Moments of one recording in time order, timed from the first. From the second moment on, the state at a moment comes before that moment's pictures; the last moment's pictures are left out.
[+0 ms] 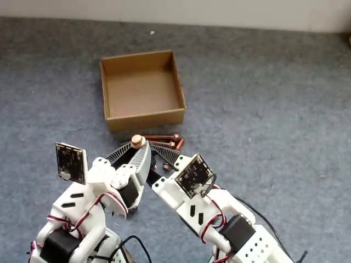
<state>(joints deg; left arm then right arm) 26.4 -104.1 69.2 58.8 29.2 -50.1 -85.7 80.3 22.5 8.4</state>
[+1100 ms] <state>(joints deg) -8.6 -104.2 77.0 69.6 15.3 -30.3 -85.5 80.4 33.9 1.5</state>
